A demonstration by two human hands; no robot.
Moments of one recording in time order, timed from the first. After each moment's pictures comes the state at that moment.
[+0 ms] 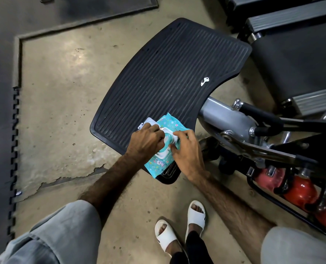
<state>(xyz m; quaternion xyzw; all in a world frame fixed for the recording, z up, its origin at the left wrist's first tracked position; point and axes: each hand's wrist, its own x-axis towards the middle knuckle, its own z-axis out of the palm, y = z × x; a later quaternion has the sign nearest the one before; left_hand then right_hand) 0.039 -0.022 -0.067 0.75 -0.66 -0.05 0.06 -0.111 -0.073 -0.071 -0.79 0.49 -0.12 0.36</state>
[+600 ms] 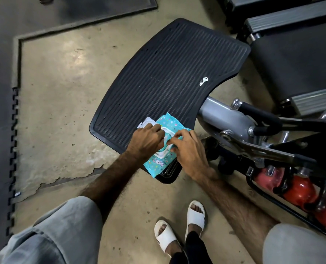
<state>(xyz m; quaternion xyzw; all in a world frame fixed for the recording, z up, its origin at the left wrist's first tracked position) 0.040 -0.027 -0.065 0.71 -0.70 -0.04 0.03 -0.121 -0.083 -0.066 -0.90 0.38 -0.01 0.21</state>
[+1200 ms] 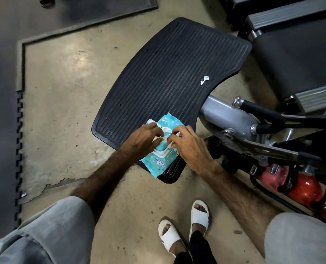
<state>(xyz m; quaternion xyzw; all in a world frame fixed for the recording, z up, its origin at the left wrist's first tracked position) 0.059 -0.022 -0.063 0.70 -0.67 -0.20 0.13 -0.122 -0.095 -0.055 -0.93 0.29 -0.03 0.21</state>
